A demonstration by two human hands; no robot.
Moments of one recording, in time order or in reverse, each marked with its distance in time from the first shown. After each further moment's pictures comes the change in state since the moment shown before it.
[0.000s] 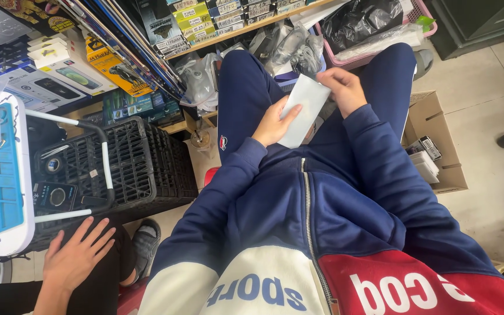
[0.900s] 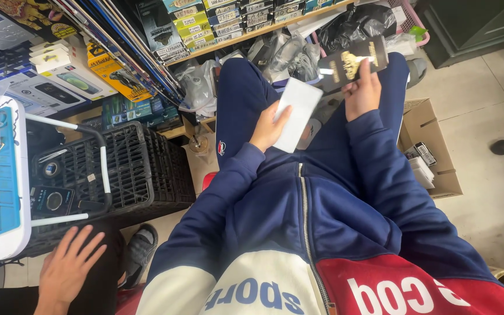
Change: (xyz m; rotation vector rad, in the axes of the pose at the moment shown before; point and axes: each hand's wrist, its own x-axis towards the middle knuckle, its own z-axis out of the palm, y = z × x) left_hand 0.005 -0.026 -0.003 -0.004 0.133 -0.079; right_hand 0.022 0.014 -0.037 0.483 0.395 0.001
